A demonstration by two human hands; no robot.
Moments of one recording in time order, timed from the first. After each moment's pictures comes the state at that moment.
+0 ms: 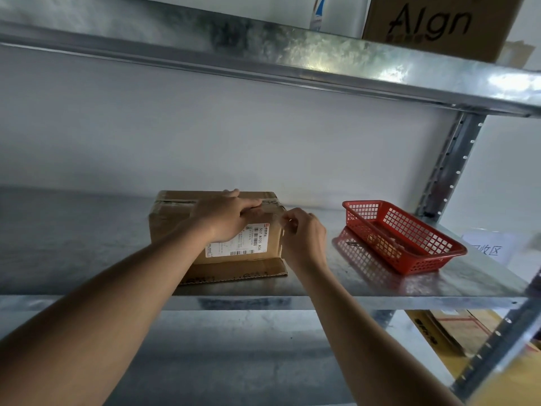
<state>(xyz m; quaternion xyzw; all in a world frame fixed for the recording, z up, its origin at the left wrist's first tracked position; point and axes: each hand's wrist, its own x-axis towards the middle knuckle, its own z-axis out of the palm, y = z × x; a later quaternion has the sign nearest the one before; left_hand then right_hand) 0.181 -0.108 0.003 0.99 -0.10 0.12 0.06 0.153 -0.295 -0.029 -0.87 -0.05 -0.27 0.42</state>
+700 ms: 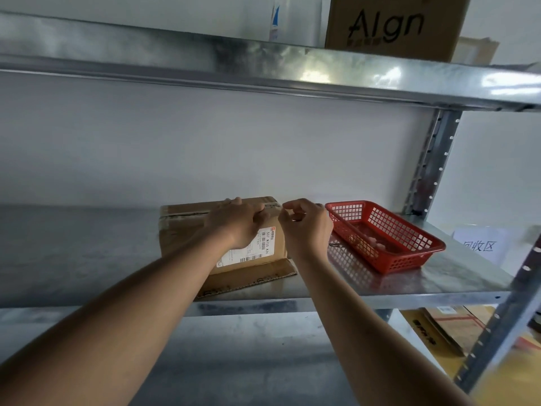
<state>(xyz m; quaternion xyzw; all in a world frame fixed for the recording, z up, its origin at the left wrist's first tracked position) 0.185 -0.188 0.007 0.99 -0.07 0.11 0.06 0.165 -0.347 -0.010 -0.82 -0.01 -0.33 0.48</state>
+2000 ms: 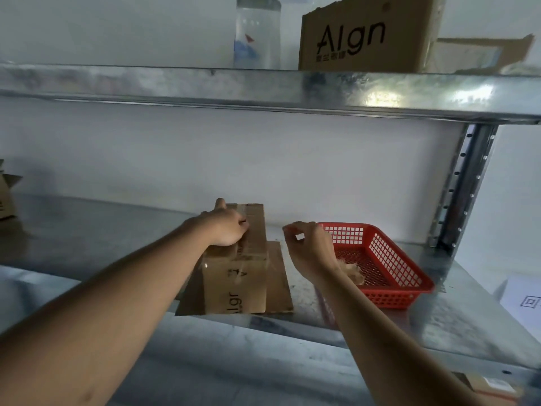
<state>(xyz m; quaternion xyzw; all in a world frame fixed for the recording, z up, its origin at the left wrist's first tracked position) 0.178 -0.280 0.043 0.99 0.13 0.02 0.09 0.217 -0.487 -0.011 -0.86 -0.24 -0.19 0.41</state>
